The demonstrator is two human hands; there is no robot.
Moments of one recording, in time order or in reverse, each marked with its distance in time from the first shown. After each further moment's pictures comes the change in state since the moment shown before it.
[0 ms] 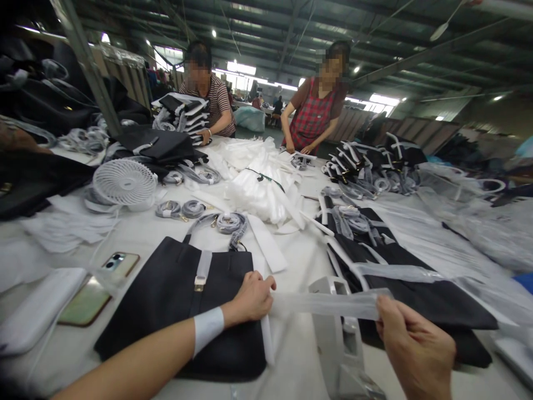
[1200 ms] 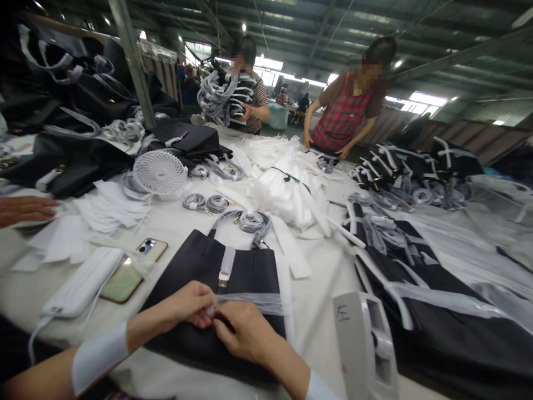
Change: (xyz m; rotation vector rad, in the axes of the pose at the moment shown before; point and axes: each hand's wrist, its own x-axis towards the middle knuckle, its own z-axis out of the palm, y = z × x) left_hand -0.138 -0.071 -0.095 -0.868 -0.079 -0.841; right_hand -0.119 -0.065 0.204 0.136 -1.088 -1.030
